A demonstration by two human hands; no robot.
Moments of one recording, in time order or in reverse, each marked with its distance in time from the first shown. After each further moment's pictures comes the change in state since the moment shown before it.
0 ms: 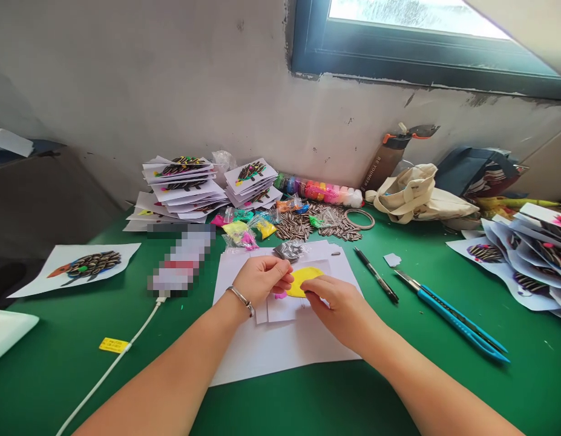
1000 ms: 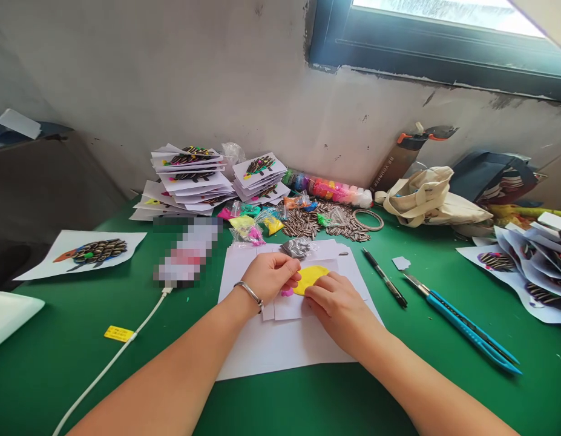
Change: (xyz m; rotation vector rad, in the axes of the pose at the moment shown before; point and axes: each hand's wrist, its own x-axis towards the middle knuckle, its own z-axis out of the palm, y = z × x) left_hand 0.002 -0.004 0.001 -0.004 0.007 0.006; right_hand 0.002 -0.003 0.010 -0.302 -0.067 -0.120
